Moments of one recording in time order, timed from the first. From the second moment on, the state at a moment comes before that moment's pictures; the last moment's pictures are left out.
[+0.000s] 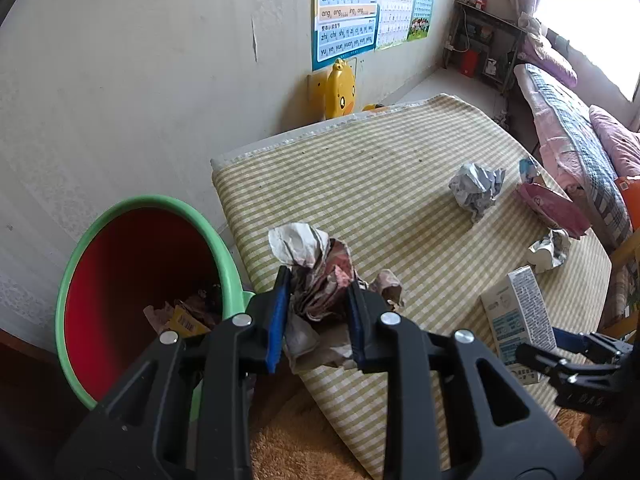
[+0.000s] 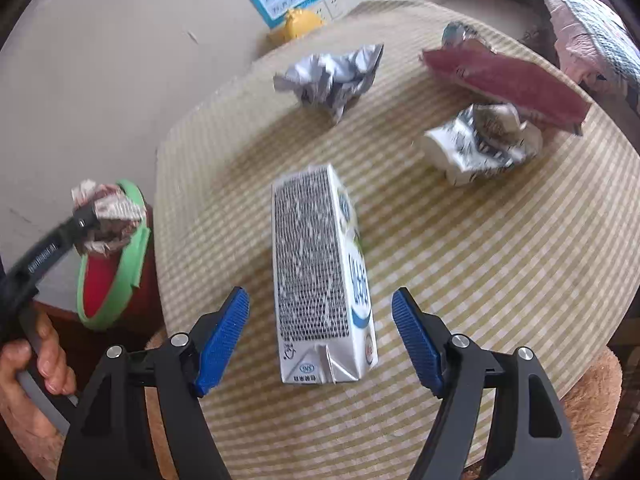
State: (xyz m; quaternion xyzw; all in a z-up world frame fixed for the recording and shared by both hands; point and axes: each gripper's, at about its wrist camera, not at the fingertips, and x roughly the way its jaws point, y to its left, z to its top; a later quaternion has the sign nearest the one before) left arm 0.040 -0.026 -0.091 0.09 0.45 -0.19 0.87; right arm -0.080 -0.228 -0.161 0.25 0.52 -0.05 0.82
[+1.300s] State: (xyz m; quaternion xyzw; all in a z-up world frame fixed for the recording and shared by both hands) left arm 0.045 -0.001 -0.069 0.07 0.43 -0.17 0.89; right arm -0.080 -0.197 -0.074 0.25 0.43 0.01 0.87
